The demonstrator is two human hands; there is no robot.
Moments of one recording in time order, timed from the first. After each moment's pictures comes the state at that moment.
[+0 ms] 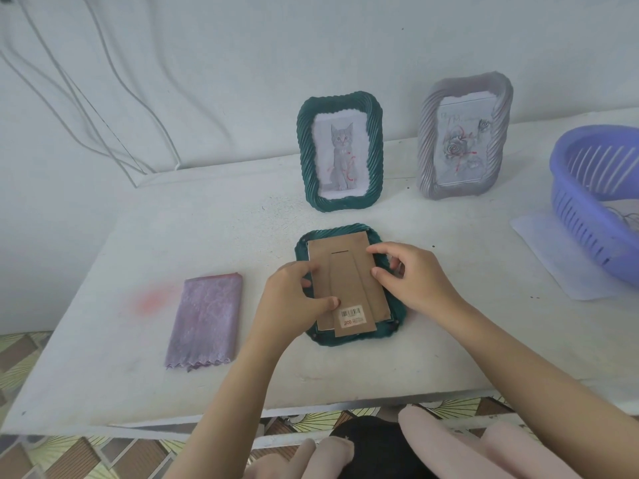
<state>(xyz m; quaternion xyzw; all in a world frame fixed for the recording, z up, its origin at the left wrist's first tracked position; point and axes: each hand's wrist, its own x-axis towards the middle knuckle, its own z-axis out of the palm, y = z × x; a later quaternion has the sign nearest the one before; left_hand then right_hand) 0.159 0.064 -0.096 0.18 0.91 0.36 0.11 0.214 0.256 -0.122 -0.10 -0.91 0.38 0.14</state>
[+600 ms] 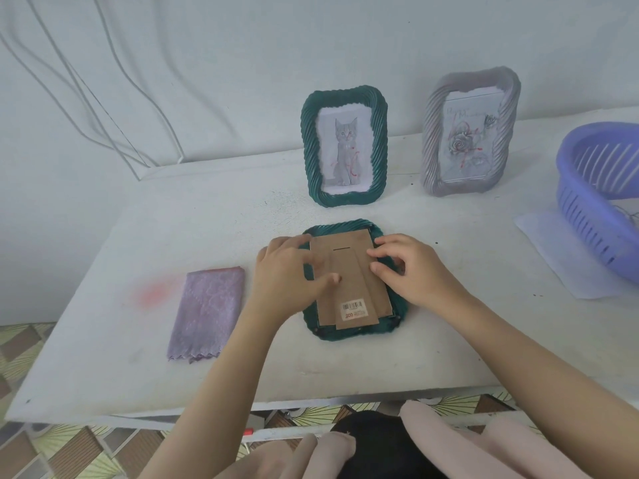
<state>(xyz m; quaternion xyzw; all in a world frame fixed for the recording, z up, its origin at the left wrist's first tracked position) 0.137 0.066 -0.091 0.27 0.94 0.20 0.02 0.209 0.262 -0.129 -0.05 -0.91 0.38 0.13</state>
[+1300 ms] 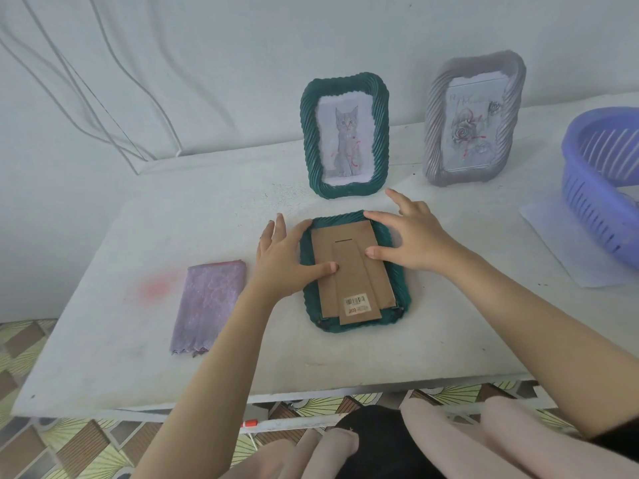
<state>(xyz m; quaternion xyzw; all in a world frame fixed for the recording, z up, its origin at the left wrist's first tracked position) 0.114 0.063 -0.108 0.22 0.93 0.26 0.12 0.180 0.279 -0.109 -0.07 -0.97 0.22 0.00</state>
